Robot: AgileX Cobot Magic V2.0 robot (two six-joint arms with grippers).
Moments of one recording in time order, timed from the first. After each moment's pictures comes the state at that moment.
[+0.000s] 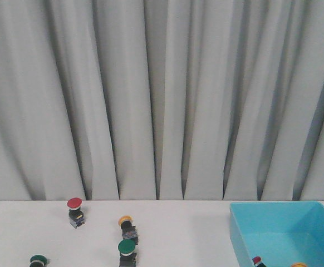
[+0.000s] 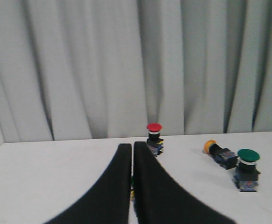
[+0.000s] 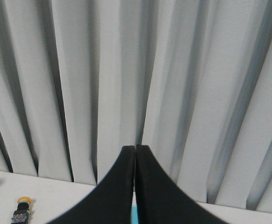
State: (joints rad) left arm 0.02 0.00 0.02 0.06 0.03 -0.03; right arm -0.08 0.90 -1.24 0.36 0.58 -0.36
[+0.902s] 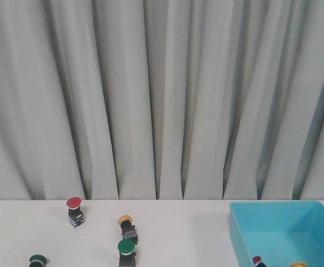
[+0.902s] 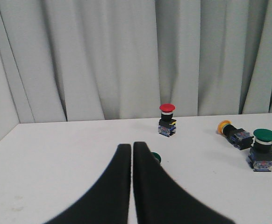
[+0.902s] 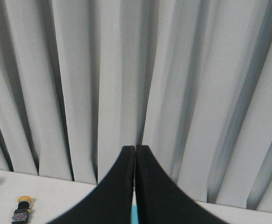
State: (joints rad) left arm 0.04 -0.01 0.03 0.08 0.10 -0.03; right arm -0.08 0.90 -1.24 0.36 0.58 -0.36
